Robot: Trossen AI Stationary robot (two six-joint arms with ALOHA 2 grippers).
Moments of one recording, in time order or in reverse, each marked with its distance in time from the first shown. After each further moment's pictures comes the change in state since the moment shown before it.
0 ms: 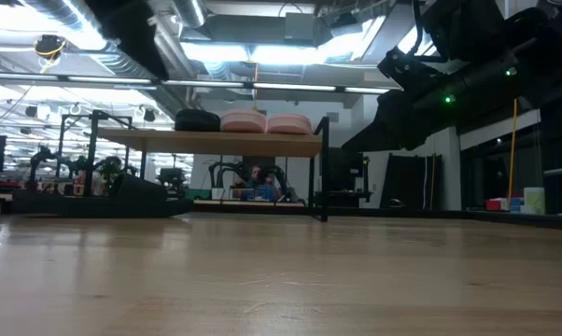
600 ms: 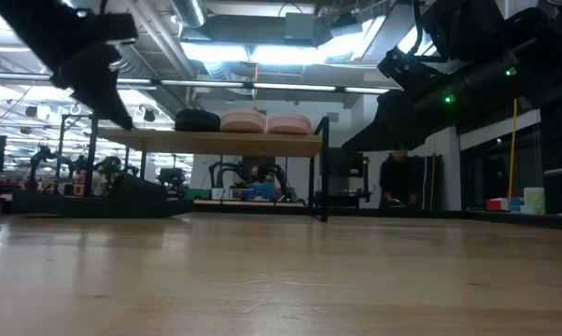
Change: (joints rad) left arm -0.209 0.001 -0.289 0.098 -0.024 -0.504; right arm 0.000 0.000 0.000 0.000 0.000 0.000
